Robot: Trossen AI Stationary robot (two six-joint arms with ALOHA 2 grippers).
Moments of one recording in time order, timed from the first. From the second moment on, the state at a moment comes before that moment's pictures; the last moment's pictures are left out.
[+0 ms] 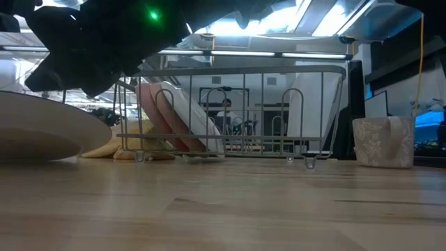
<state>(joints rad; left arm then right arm) -0.85 1.79 1.23 -1.24 -0.26 -1.12 0.32 2.43 1.88 0.07 0.35 -0.40</state>
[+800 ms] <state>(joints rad) -0.84 1.80 1.32 -1.32 -0.25 -1.13 0.32 2.43 1.88 0.08 0.35 -0.41</state>
